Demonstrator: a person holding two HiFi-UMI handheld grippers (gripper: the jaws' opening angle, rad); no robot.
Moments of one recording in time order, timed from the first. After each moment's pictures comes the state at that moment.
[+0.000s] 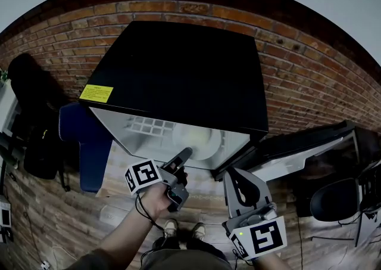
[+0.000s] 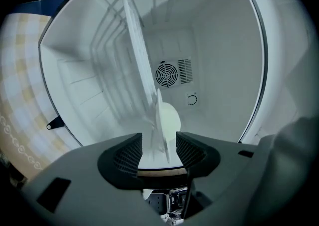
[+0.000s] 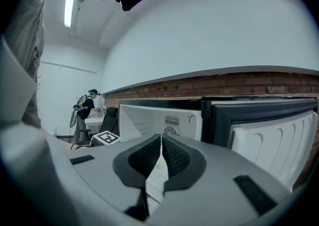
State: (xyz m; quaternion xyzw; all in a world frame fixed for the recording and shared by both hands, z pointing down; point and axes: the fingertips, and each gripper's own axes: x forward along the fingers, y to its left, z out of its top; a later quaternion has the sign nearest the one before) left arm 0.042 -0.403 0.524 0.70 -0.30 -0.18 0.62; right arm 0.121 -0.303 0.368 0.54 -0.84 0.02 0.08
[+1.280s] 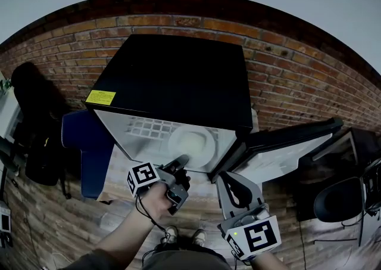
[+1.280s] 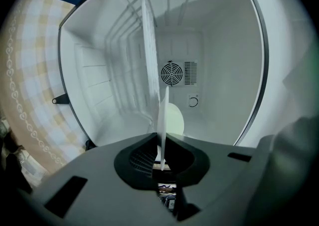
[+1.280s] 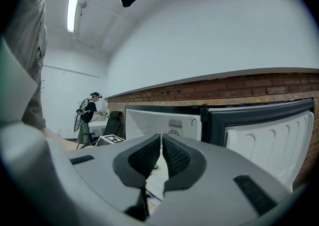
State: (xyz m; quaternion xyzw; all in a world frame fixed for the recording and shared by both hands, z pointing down) left arm 0.051 -0.385 0.522 0.65 -0.30 -0.20 0.67; right arm 0.122 -0.278 0.360 0.53 -0.85 0.01 0.06
